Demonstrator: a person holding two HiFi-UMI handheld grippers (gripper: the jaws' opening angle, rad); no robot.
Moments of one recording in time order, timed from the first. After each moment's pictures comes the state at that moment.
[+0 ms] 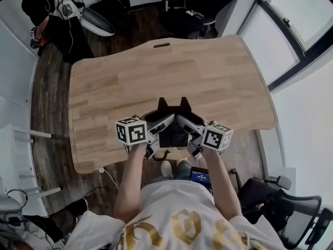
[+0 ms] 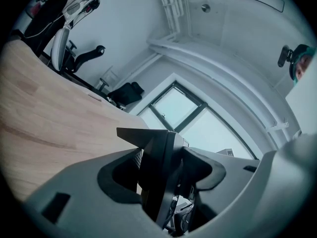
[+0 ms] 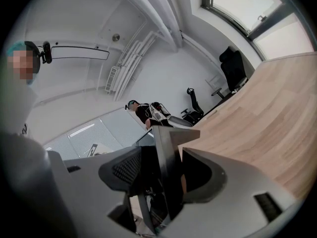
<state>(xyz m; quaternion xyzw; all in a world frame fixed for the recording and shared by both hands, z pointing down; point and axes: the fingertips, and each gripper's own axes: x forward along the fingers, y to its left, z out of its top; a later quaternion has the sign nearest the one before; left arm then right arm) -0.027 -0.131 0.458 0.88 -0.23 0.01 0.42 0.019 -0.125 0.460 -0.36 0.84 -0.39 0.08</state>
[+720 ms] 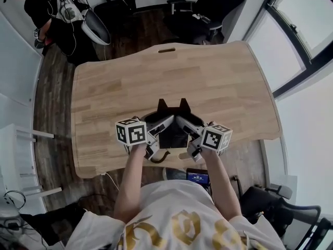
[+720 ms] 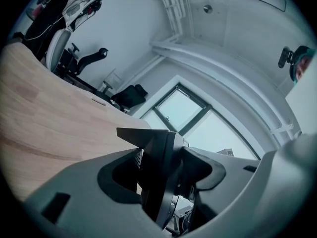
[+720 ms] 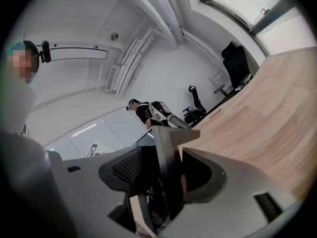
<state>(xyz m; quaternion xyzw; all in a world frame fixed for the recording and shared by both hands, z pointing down) -0.038 -0.175 0.468 0.87 -0.25 0.00 0.42 0.008 -0.171 0.470 -0.34 0.85 -0.40 0.08</state>
